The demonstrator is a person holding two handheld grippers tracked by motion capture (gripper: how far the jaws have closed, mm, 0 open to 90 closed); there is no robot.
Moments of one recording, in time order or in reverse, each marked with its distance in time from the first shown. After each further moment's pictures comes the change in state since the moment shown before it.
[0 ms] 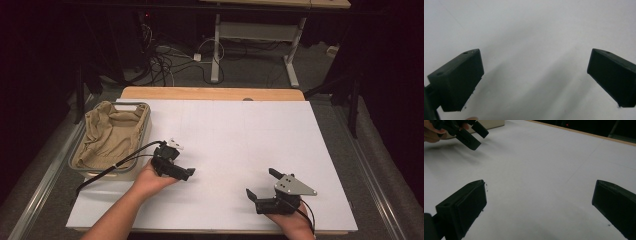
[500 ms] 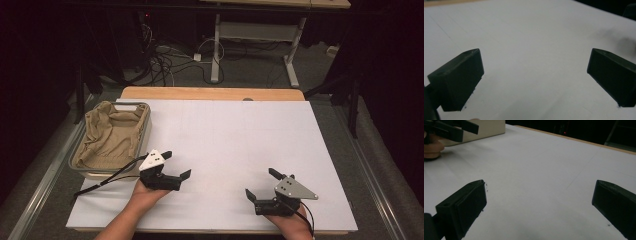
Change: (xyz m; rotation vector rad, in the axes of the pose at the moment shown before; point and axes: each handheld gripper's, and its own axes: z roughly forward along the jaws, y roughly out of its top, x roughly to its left) left arm -0.009 -0.050 -0.026 -0.484 -0.043 0.042; right arm 0.006 0.000 -0.003 -0.059 -0.015 -0.002
